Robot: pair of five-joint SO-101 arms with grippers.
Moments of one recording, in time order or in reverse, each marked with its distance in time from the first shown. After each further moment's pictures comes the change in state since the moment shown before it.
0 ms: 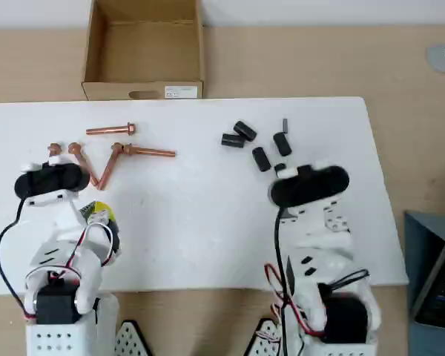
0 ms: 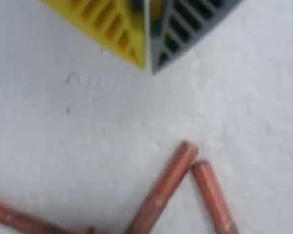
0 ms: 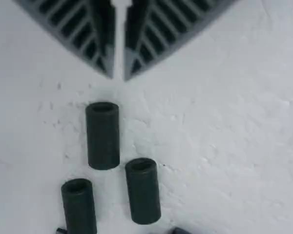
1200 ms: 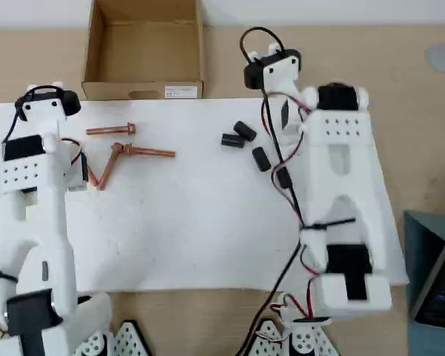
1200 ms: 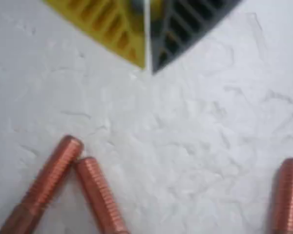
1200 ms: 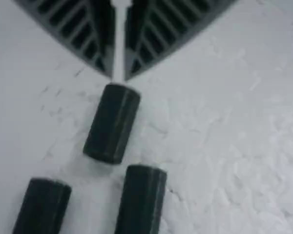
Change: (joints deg) left arm -11.9 80.6 -51.3 6.3 -18.1; right arm 0.0 100.6 -73.9 14.3 15.8
